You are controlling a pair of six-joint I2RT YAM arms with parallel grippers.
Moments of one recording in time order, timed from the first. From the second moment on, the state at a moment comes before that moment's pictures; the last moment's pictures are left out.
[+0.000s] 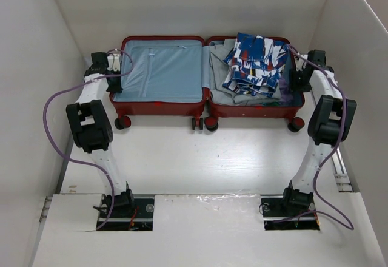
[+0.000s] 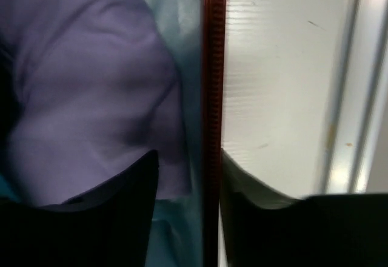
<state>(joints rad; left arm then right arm) 0.18 2.03 1.66 -0.55 0.12 0.16 -0.24 2.11 1.78 -0.66 -0.07 -0.19</state>
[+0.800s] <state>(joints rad) 0.11 1.77 2.14 -0.94 0.10 0.44 -0.04 1.70 1.19 -0.38 0.02 -0.05</state>
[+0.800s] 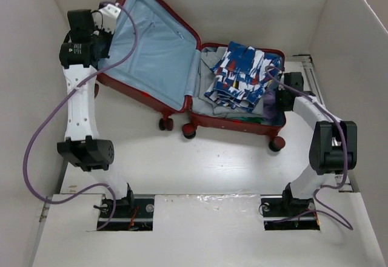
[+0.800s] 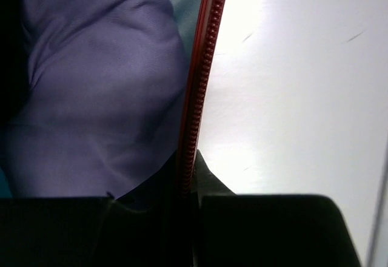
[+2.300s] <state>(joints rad) -0.60 1.16 1.68 -1.02 -0.02 0.59 0.15 1.00 0.89 -0.73 -0.03 0.27</state>
